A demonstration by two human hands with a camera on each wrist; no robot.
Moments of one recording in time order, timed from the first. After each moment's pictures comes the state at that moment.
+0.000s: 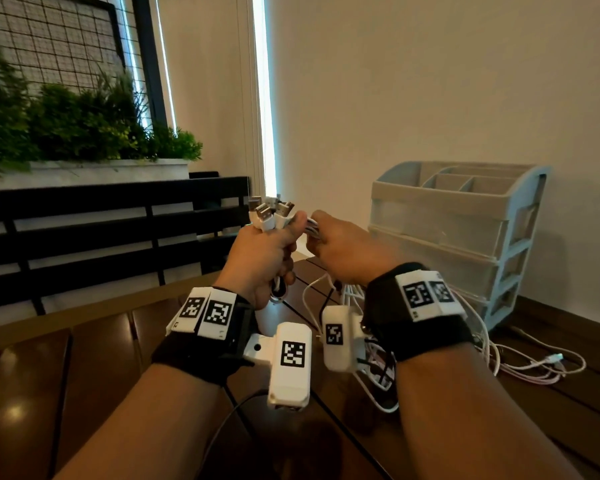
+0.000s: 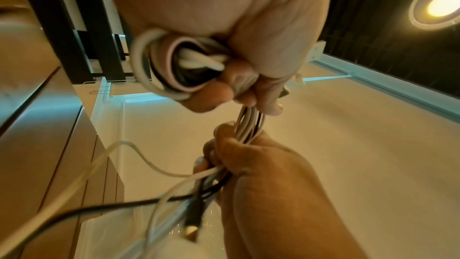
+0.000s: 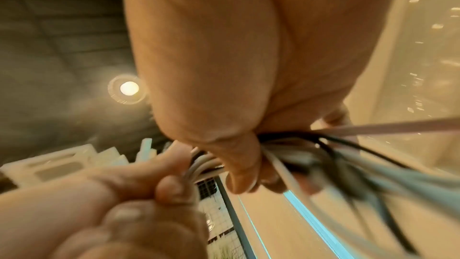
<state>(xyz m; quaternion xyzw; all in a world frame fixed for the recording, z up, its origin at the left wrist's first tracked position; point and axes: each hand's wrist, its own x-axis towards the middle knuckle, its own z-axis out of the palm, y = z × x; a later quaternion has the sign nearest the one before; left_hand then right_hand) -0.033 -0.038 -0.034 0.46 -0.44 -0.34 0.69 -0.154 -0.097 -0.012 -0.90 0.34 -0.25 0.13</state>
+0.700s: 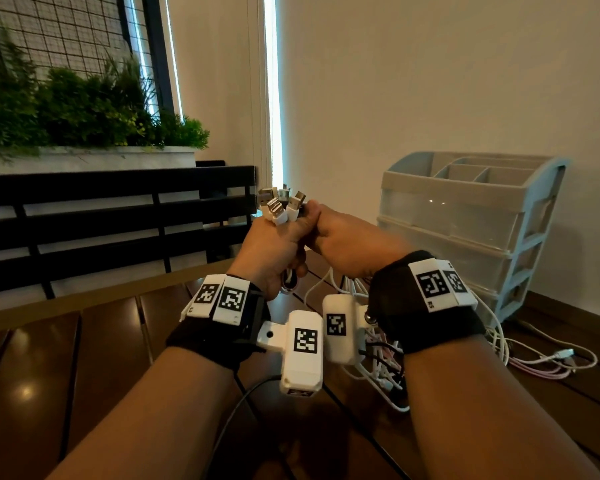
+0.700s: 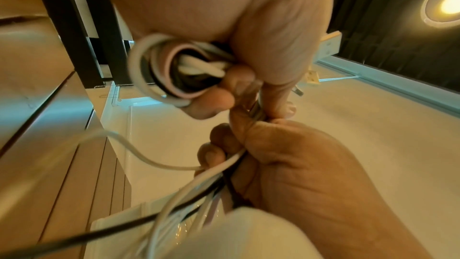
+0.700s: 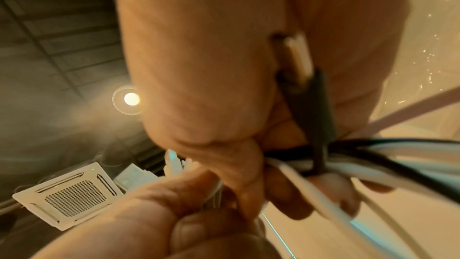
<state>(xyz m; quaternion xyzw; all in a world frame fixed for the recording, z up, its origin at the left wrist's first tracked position) -0.033 -0.043 -0.043 0.46 -0.47 -0.33 0.68 -0.149 -0.088 -0.009 -0.92 0.27 -0.21 0.19</state>
